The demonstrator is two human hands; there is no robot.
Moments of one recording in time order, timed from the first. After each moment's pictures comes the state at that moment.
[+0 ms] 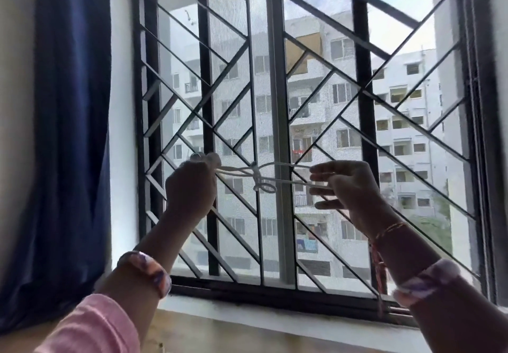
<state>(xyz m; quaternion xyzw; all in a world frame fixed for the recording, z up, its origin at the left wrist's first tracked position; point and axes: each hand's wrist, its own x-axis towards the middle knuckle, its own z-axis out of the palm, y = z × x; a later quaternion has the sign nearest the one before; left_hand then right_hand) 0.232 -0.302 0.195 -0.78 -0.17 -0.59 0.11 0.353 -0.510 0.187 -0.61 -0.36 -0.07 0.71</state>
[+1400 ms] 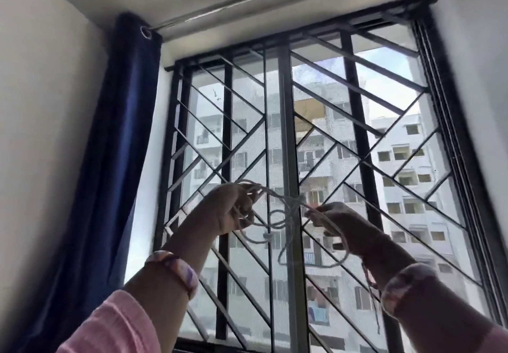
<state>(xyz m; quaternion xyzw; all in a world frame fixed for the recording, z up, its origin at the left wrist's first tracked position) 0.172 -0.355 0.271 -0.67 -0.07 -0.31 -0.67 0.294 -0.516 0.247 -0.72 -0.39 0.00 0.57</state>
